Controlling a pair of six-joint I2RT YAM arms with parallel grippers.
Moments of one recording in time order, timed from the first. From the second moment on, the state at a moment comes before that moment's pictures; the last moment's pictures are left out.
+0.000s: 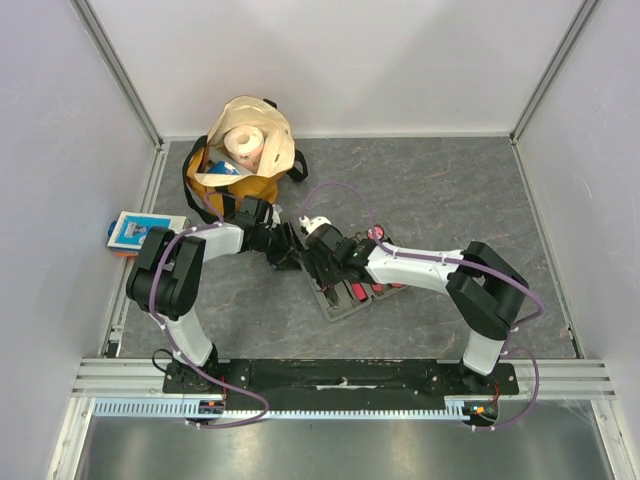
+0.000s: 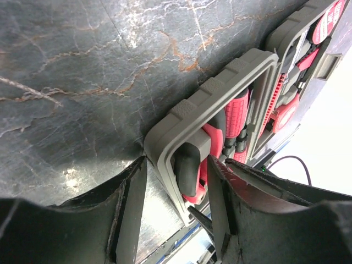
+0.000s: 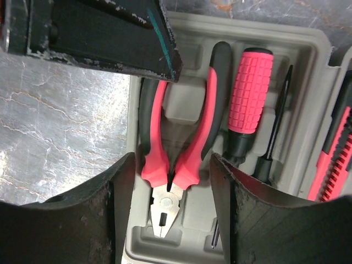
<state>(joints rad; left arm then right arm) -0.31 1.78 0.90 -0.19 0.61 -0.73 0.96 1.79 1.14 -0.30 0.15 0.36</state>
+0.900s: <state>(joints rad) -0.34 1.71 0.97 -0.25 0.53 -0.69 0.96 1.83 1.18 -0.23 0.10 0.30</state>
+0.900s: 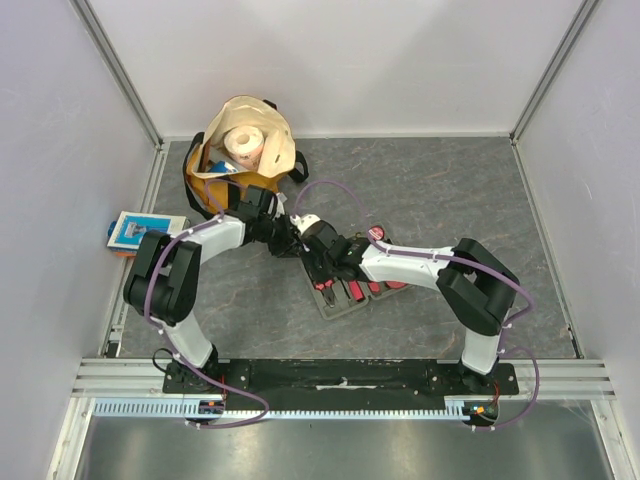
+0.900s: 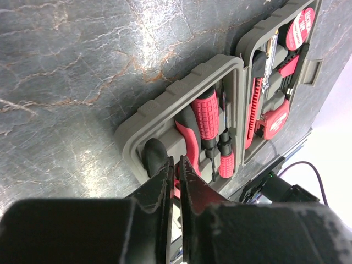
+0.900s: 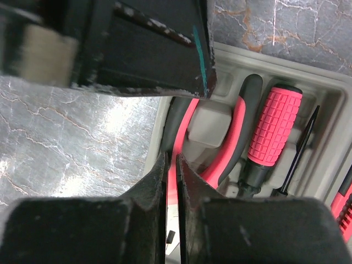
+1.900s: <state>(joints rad) -0.41 1.74 1.20 -0.57 0.31 -0.61 0.96 1.86 1.21 -0.17 0.10 0.32</state>
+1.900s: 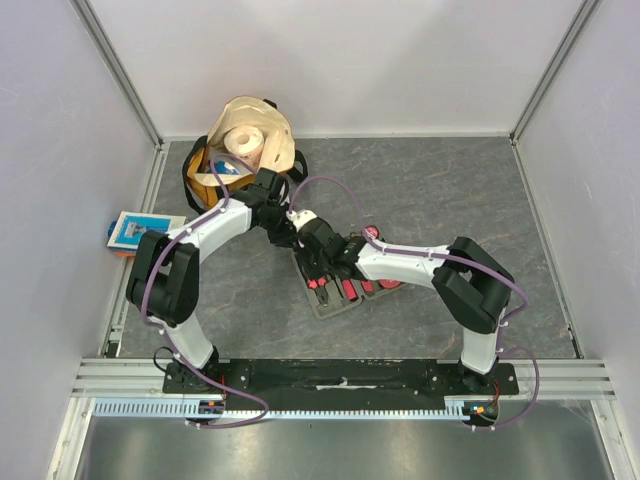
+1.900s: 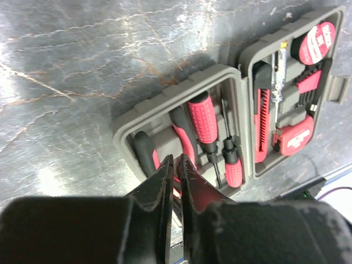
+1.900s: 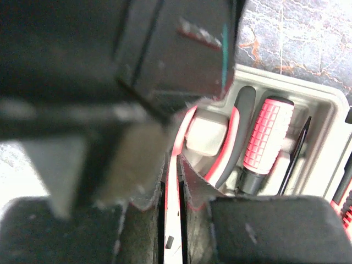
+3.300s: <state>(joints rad) -0.43 1.81 1.20 -0.64 0.23 -0.61 0.96 1.90 1.22 -0.17 0.09 0.35</state>
